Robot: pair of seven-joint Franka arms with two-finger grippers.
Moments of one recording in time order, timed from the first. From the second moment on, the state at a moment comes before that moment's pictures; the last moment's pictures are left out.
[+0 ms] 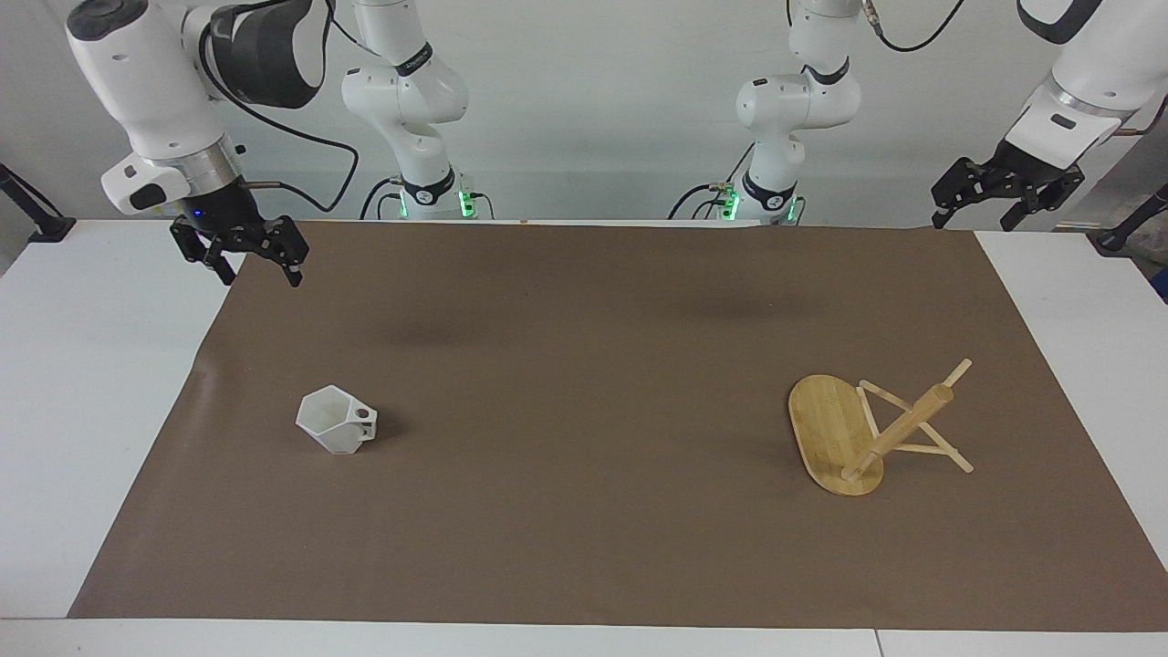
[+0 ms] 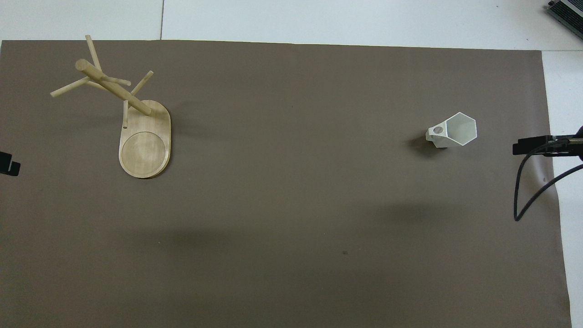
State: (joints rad) left arm 0.02 -0.05 0.03 -1.55 0.01 1.44 0.16; right arm -0.05 -0.07 -0.10 -1.86 0.01 1.91 -0.11
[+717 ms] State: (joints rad) left arm 0.02 -0.05 0.03 -1.55 0.01 1.44 0.16; right arm -0.05 0.17 -0.09 -1.98 0.01 2.37 -0.17
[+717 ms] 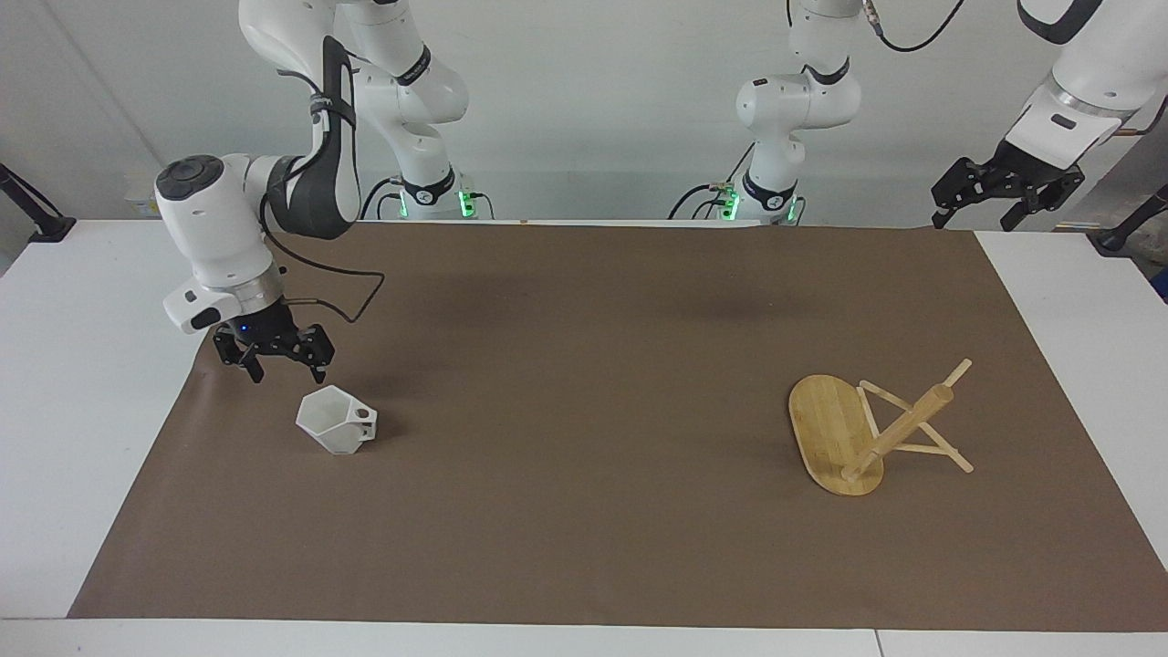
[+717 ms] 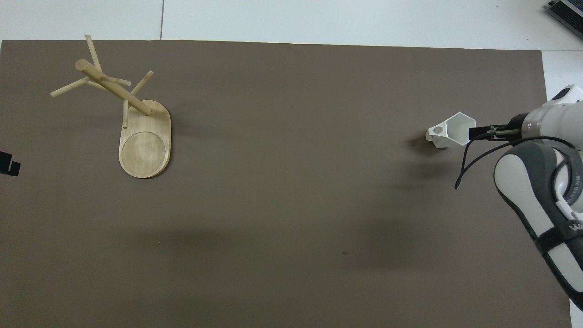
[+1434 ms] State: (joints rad) left arm 0.02 -0.05 0.03 -1.55 0.01 1.44 0.16; right arm -0.05 0.26 -0.09 -1.98 0.03 2.49 -0.18
